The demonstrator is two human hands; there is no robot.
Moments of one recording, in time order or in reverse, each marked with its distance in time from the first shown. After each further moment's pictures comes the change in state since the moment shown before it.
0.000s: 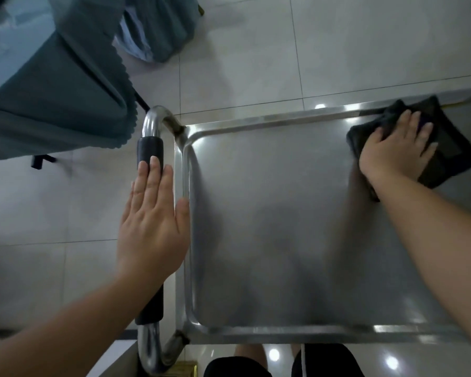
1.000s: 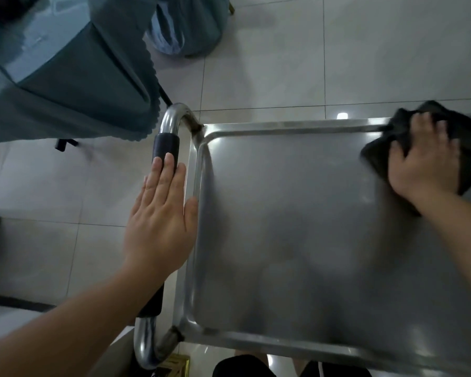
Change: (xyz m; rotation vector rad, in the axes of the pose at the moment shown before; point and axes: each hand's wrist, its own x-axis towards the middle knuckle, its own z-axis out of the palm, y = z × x) left_hand 0.002 0.008 -0.004 0.035 0.017 -0.030; right_hand 0.025 0.015 -0.012 -0.094 -0.064 -0.450
